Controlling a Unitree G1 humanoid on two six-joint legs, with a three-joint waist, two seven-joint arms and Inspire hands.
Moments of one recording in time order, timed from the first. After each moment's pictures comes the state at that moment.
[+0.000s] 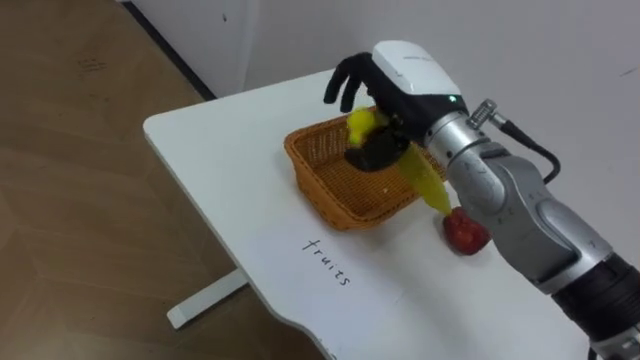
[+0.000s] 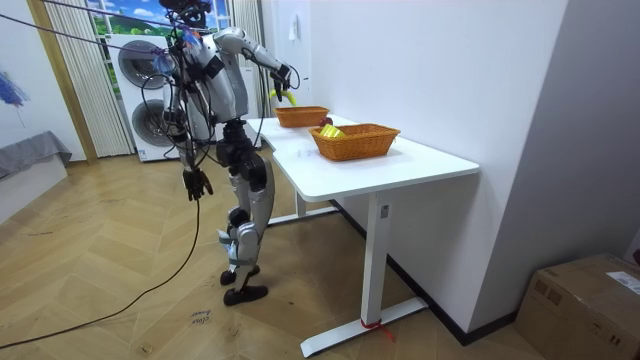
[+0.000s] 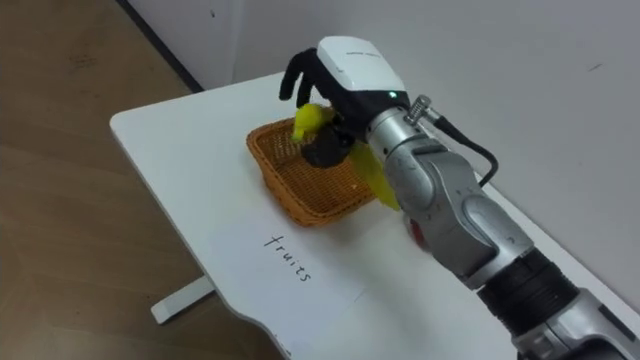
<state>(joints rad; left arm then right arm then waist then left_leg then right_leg) 0.41 0.31 0.23 0.80 0.36 0.13 0.06 -0.52 -0.54 0.58 0.07 -0.51 0.12 -0.03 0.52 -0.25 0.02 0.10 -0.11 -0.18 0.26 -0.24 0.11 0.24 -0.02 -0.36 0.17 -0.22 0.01</state>
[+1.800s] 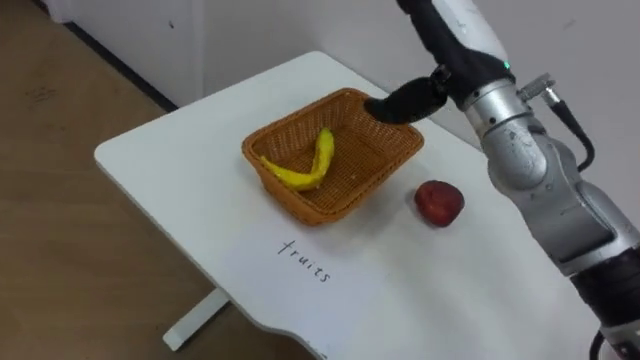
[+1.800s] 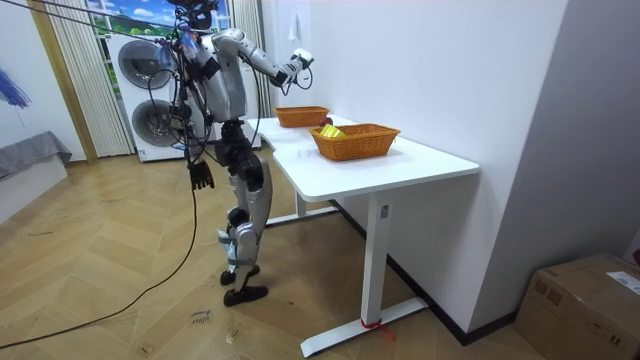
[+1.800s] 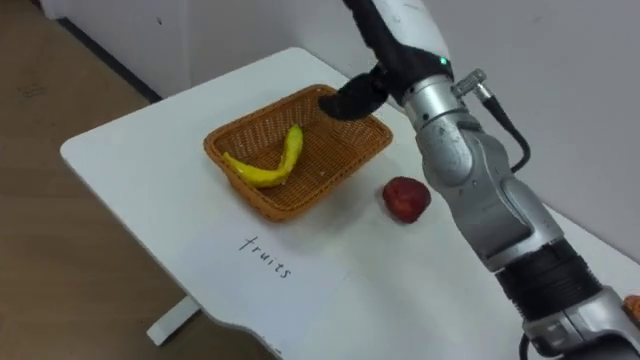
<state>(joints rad) 0.42 0.26 0.21 0.82 0.34 0.12 0.17 -0.50 -0.54 0.34 0.11 -0.21 0.01 -0.17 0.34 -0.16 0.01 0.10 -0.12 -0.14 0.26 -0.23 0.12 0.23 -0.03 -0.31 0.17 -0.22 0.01</state>
